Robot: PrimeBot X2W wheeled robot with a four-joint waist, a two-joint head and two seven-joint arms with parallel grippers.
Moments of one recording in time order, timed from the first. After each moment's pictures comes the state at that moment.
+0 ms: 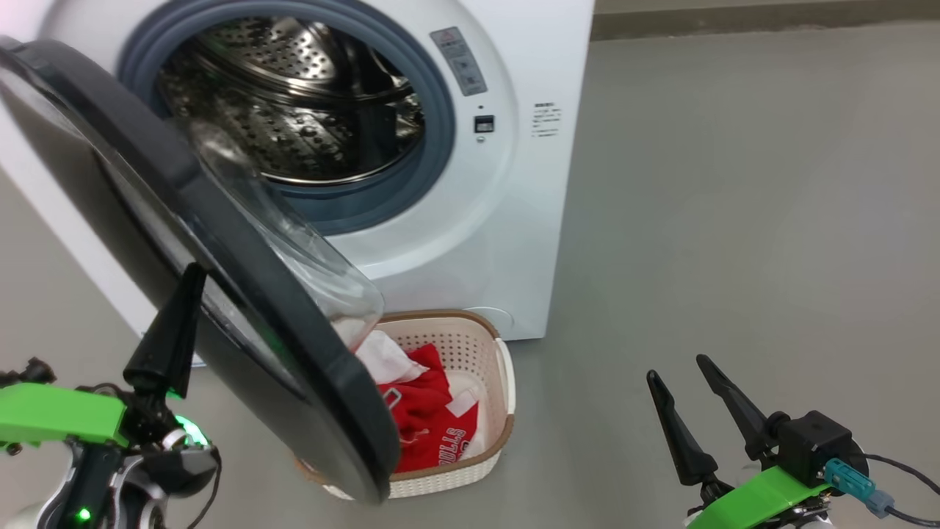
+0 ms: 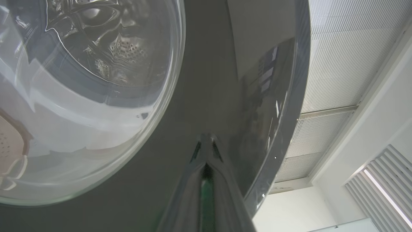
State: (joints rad) left arm -0.21 0.04 0.17 -0.16 -1.60 0.25 0.29; right arm -0.03 -0.12 0.19 0.23 0.37 0.12 -0.26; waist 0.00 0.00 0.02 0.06
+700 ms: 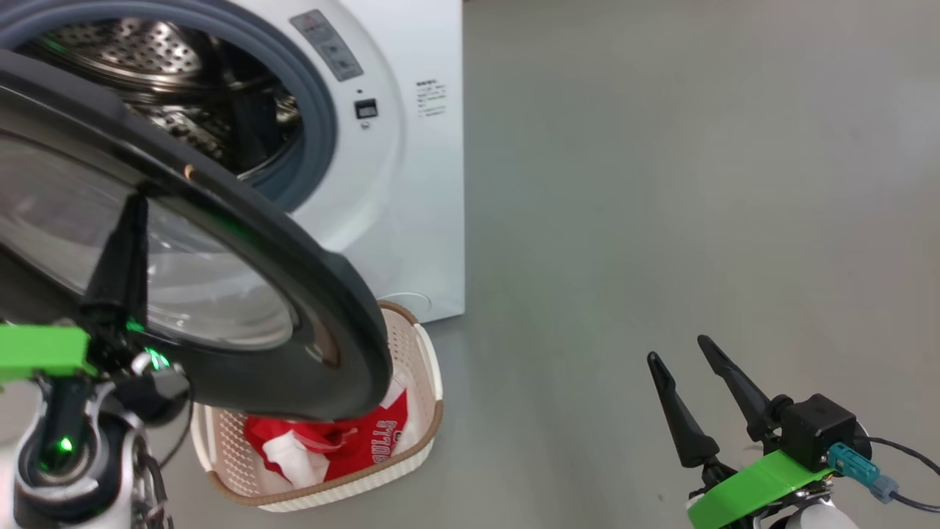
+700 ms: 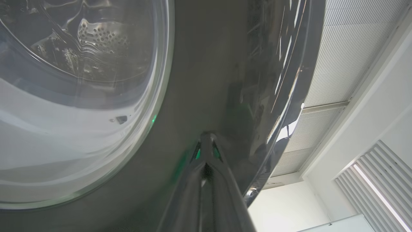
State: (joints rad) left arm -0.38 0.04 0.19 -0.01 -1.58 0.18 0.17; right arm -0.07 -0.13 0.19 0.22 0.36 0.12 -0.26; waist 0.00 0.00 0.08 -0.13
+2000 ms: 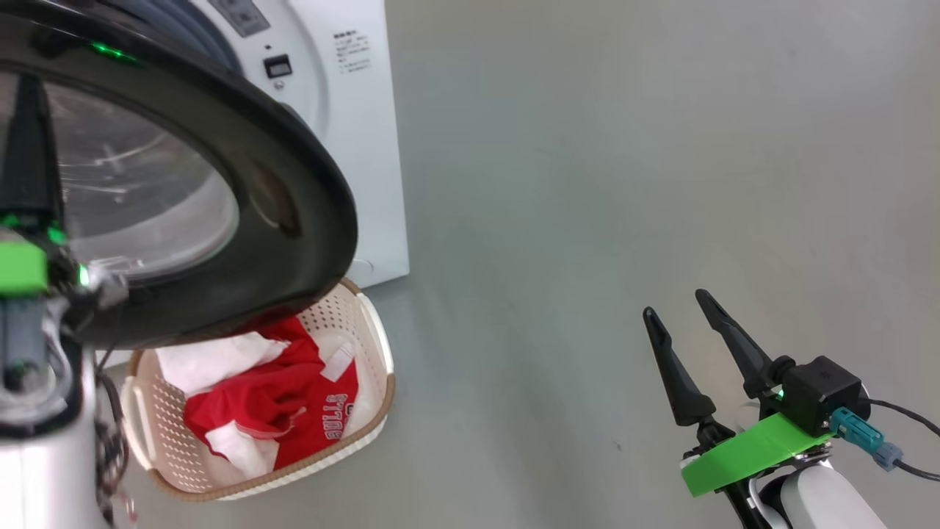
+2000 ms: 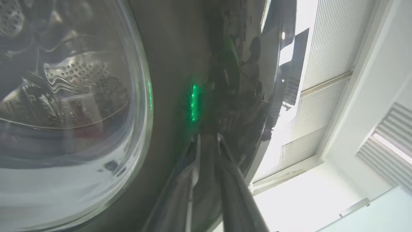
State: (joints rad) left arm -0.63 0.12 0.20 0.18 -1.43 0.02 0.06; right arm -0.15 -0.12 0.18 0.20 0.35 0.12 -0.26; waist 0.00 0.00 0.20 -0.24
